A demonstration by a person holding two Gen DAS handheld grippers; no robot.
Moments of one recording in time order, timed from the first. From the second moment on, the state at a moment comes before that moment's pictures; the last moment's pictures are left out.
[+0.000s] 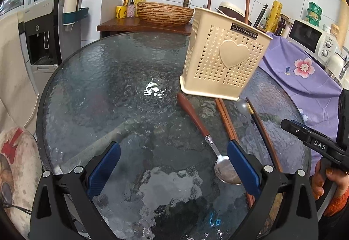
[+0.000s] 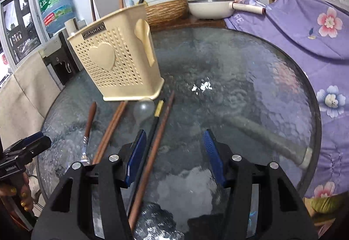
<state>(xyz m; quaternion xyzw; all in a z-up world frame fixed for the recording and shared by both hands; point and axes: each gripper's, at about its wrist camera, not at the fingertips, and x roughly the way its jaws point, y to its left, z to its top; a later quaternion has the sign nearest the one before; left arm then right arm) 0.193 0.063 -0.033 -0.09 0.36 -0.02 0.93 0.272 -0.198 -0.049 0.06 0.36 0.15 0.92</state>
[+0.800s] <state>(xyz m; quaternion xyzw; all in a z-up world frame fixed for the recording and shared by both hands) 0.251 0.041 -0.049 -0.05 0.41 -0.05 0.91 0.304 -0.162 -0.064 0.01 0.42 0.15 0.89</state>
